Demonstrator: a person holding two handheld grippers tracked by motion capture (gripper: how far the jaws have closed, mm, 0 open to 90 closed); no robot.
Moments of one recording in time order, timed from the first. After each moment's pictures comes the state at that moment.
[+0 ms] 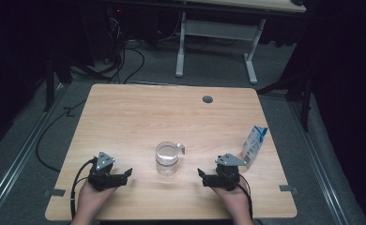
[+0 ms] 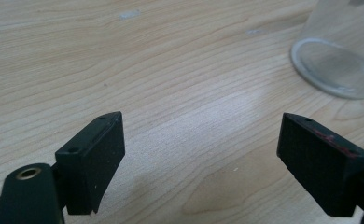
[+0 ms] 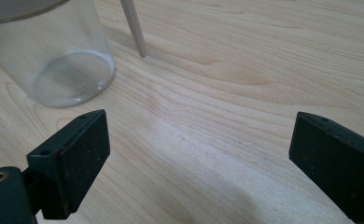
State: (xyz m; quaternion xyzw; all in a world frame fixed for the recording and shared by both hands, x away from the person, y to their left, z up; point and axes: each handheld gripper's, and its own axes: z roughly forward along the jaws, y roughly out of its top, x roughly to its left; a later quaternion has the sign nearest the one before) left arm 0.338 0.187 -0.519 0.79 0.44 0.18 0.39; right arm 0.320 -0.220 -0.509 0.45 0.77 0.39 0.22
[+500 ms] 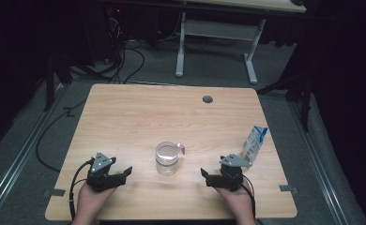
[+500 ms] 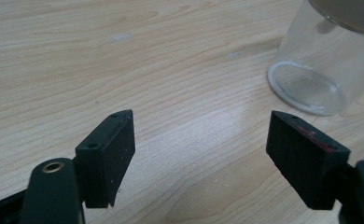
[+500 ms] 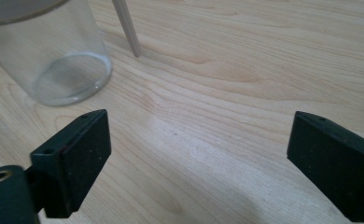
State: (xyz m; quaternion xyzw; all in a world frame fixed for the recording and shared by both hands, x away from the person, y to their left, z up) left arm 0.331 0.188 -0.512 0.77 0.43 0.18 0.43; right arm 0.318 -0.231 -0.510 0.46 0.76 0.40 0.21
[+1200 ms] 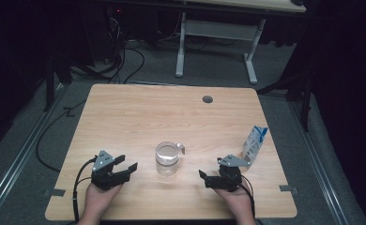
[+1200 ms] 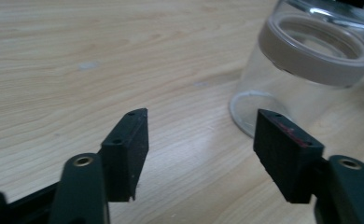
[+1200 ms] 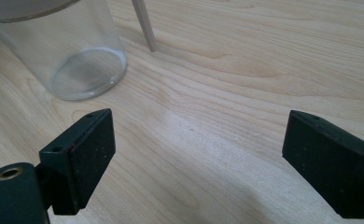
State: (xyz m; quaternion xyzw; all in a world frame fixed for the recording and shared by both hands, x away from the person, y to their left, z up) left arm 0.333 0.171 -0.500 0.76 0.42 0.15 0.48; right arm 0.317 -0.227 -0.510 0.45 0.77 0.40 0.19
